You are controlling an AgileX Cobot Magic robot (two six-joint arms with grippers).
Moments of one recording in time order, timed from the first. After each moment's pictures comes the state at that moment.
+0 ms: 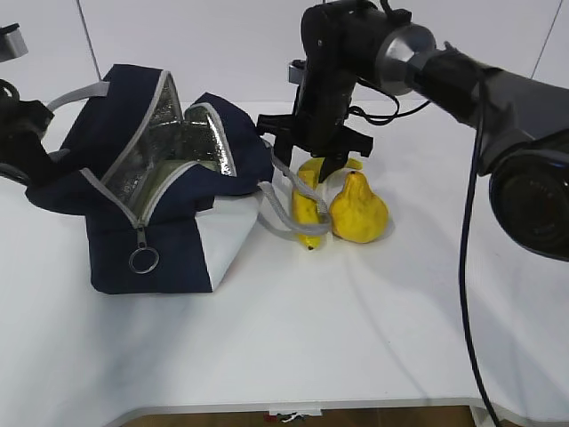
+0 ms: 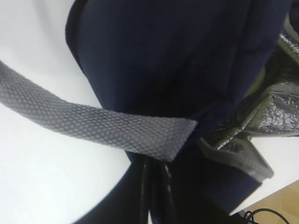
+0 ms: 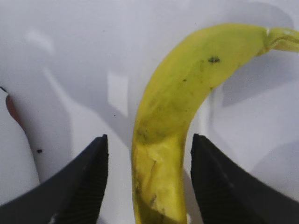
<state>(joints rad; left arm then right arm) -0.03 1.70 -1.30 -0.45 1.04 0.35 0.42 2.55 -2.45 -0.02 1.24 0.61</state>
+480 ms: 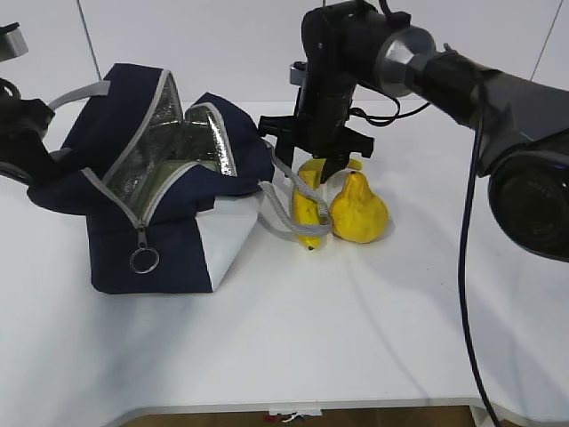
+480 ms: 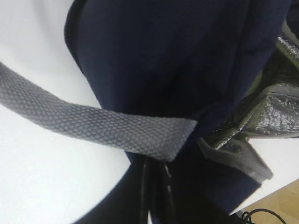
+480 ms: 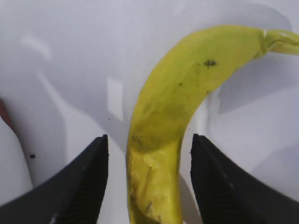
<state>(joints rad) -0.03 1.70 -1.30 -0.46 1.04 0.35 0.42 2.55 -2.45 -0.02 1.24 0.62</state>
